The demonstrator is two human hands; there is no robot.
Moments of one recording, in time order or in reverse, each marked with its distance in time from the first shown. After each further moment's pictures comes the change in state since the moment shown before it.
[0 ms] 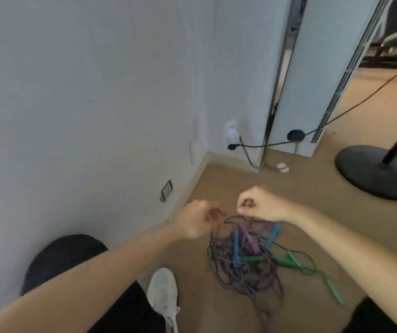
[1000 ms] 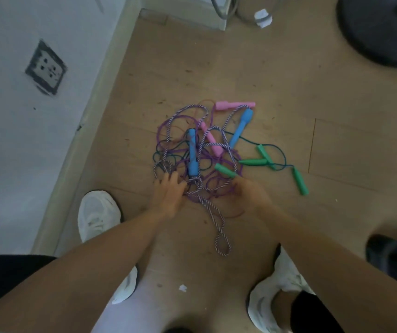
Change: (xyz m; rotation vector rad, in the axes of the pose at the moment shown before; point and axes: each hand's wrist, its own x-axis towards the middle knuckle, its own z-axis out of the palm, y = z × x) left_hand 0.076 -0.163 0.346 0.490 -0.226 -0.127; right_hand -0.031 0.250 0.306 0.106 -0.124 0.614
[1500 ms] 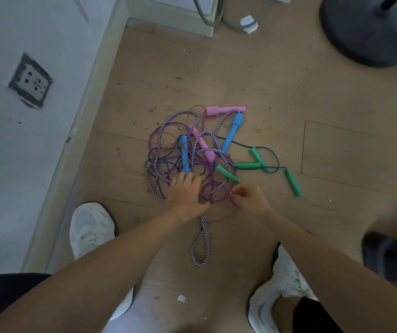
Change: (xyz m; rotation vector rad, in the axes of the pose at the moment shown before) left_hand 0.016 0.048 -0.030 -0.241 0.085 0.110; right_hand -0.009 0.011 0.003 0.624 0.160 0.104
